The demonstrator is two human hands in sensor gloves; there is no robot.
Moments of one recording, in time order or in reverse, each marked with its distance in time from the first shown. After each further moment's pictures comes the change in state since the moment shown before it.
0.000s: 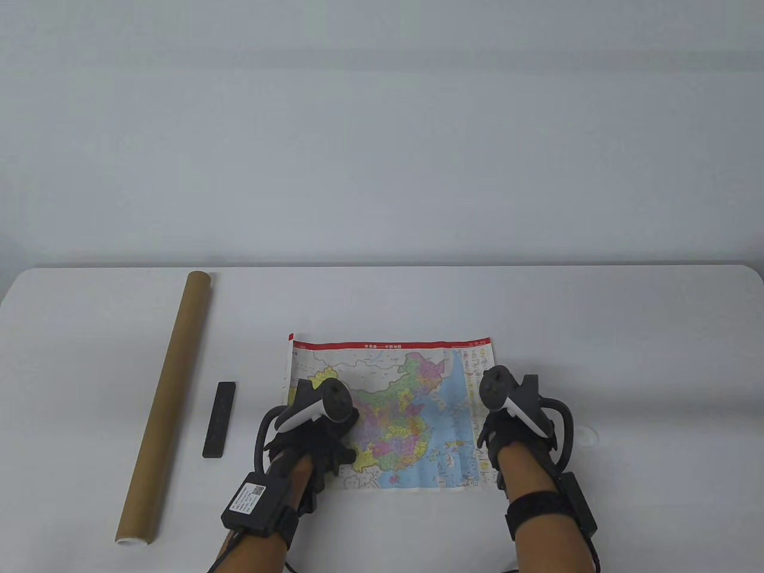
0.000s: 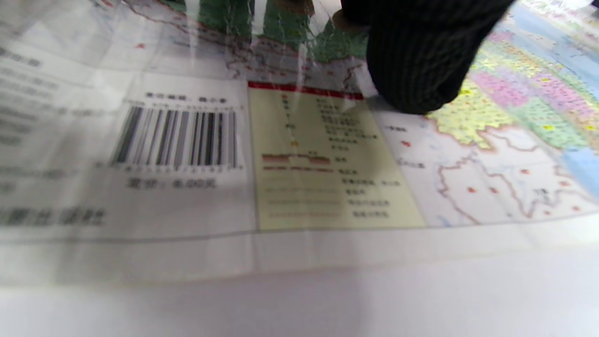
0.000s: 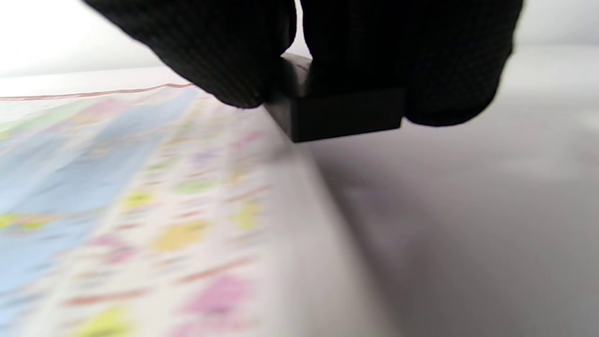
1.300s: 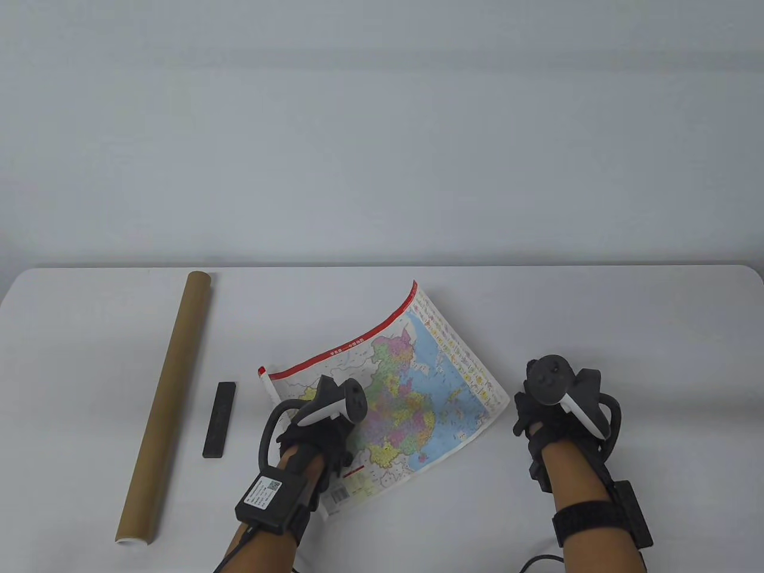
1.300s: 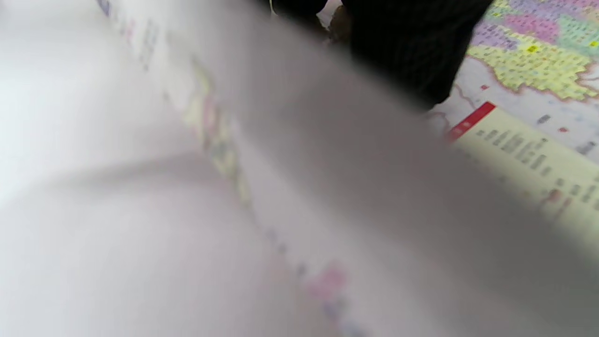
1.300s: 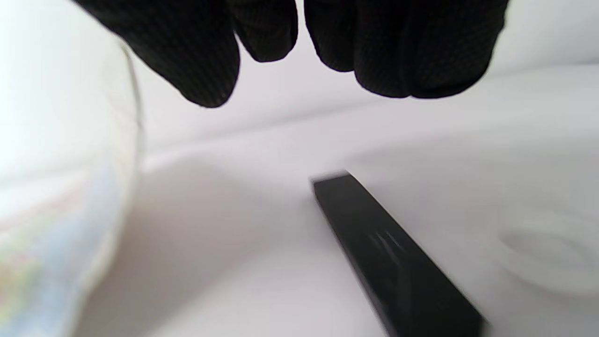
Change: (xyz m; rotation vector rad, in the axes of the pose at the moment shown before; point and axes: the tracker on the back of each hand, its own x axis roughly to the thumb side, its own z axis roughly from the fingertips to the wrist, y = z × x) left_hand 0.020 0.006 0.000 -0.060 0.101 -0.177; right_hand -0.033 -0.057 0.029 -0.189 -0.108 -0.217
